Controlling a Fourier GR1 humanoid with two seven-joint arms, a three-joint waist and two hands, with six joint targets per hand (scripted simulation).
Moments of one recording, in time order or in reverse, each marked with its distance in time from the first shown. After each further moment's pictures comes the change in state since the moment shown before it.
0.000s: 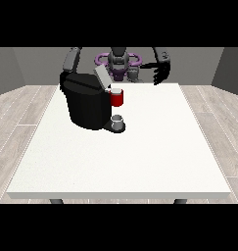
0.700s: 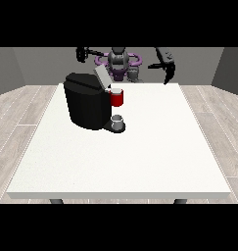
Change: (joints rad) left arm 0.346 0.067 0.055 0.009 0.057 -0.043 -0.052; right arm 0.106 0.143 0.330 -0.438 0.150 -0.100 0.177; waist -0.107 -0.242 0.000
